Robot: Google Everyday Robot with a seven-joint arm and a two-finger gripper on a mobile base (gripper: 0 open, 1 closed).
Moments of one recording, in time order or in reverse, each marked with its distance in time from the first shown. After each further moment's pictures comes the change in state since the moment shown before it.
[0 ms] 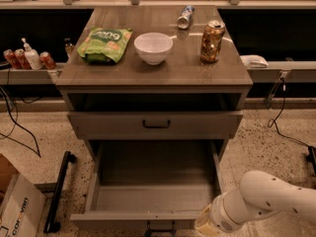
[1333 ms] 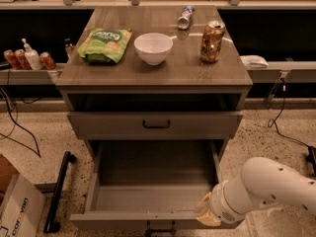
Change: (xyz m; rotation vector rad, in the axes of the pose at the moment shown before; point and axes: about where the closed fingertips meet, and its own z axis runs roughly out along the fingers) arm -0.040 0.009 -0.052 0.062 0.016 -0.109
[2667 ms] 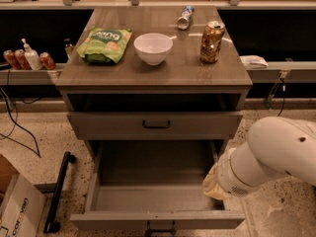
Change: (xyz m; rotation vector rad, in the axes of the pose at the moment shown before) arm -0.057 -0.011 -0.116 0.146 0.118 -0.160
